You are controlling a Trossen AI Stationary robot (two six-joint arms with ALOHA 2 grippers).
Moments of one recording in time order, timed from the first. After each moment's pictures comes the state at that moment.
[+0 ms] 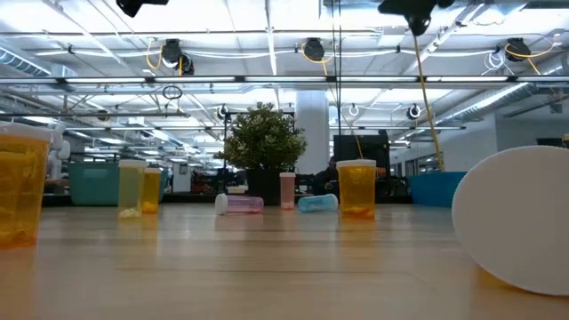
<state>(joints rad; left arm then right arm) -0.05 0.80 0.98 -0.65 -0.16 0.02 -0.06 0.90 0.88 -0.38 -0.02 0.04</state>
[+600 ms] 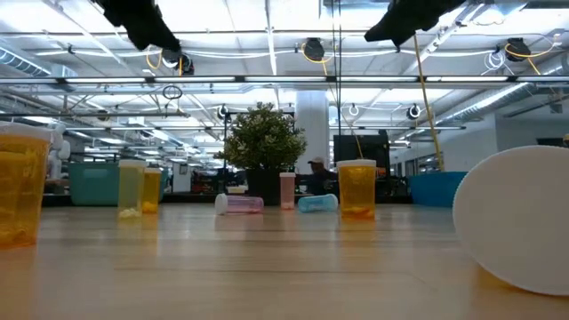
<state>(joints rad) -0.05 0.97 0.92 -0.64 -0.16 -0.12 -0.06 1.02 0.88 -0.38 -0.02 -0.17</state>
